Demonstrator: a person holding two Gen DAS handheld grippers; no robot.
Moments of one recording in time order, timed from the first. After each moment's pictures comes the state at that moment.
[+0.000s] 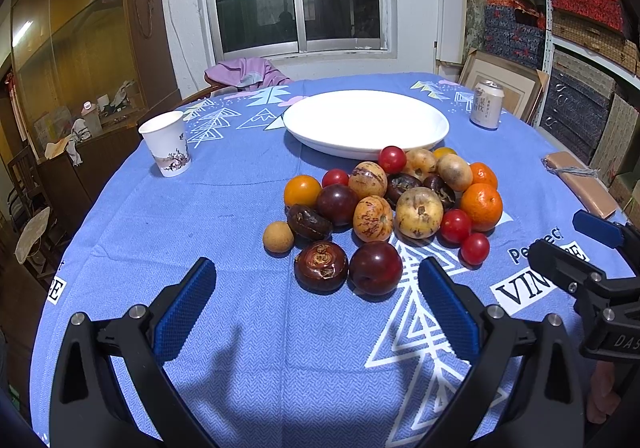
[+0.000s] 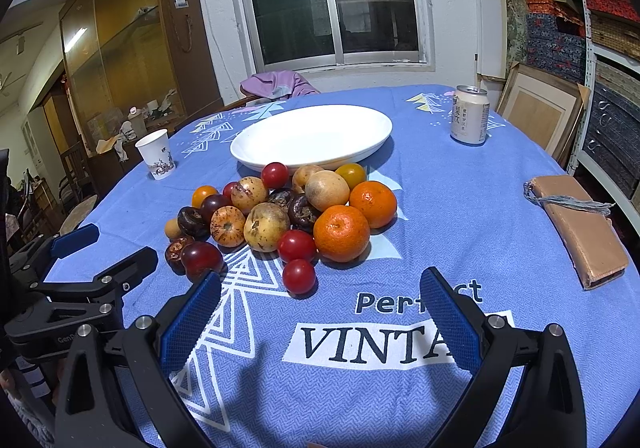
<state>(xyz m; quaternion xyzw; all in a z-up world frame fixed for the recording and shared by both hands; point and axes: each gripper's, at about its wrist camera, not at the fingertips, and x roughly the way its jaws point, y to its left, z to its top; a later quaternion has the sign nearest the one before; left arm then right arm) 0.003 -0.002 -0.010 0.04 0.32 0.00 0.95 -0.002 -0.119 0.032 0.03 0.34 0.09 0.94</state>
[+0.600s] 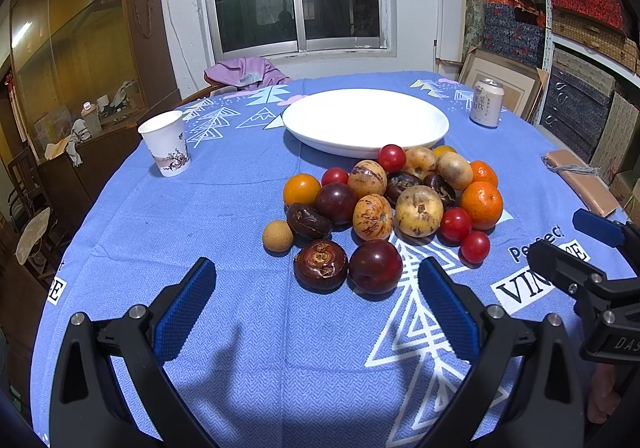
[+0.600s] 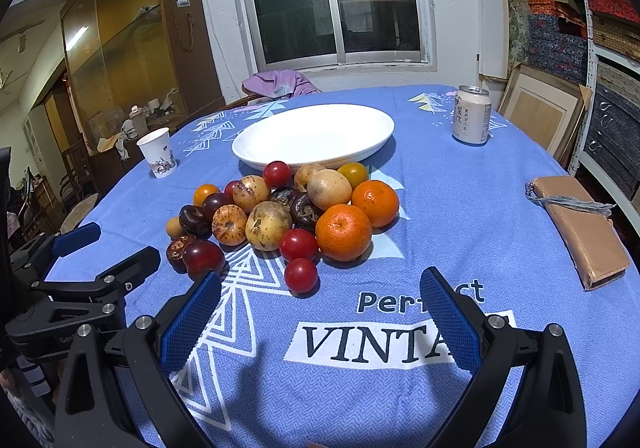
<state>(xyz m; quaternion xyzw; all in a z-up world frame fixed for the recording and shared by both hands) 0.003 -0.002 -0.010 0.04 0.33 0.00 0.94 -0.003 -0.117 0.032 0.03 0.34 0.09 0.93</state>
